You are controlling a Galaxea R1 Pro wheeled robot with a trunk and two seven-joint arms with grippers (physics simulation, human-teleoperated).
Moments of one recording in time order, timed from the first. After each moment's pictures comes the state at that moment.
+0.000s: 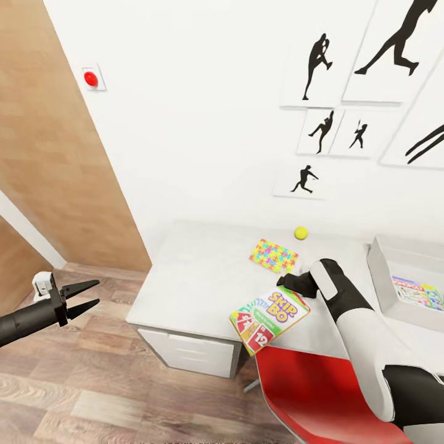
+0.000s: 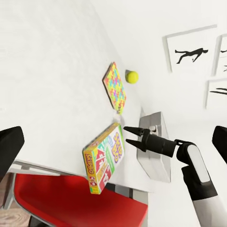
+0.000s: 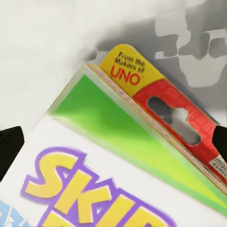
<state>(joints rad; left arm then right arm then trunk) -0.32 0.60 0.20 -1.39 1.50 1.04 -0.33 -0.99 -0.07 -0.03 -0.68 -0.55 0.96 -0.28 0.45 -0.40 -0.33</state>
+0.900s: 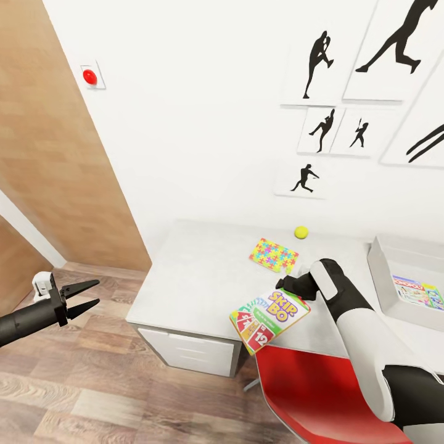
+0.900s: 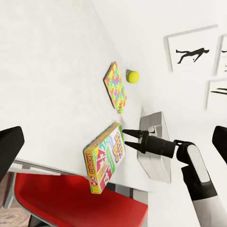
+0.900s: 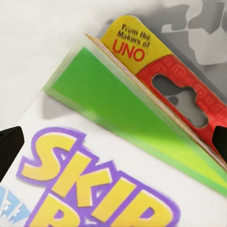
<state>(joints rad) -0.32 0.60 0.20 -1.39 1.50 1.04 -0.33 -0.99 -0.07 -0.03 -0.68 -0.56 1.01 -0.28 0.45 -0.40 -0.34</state>
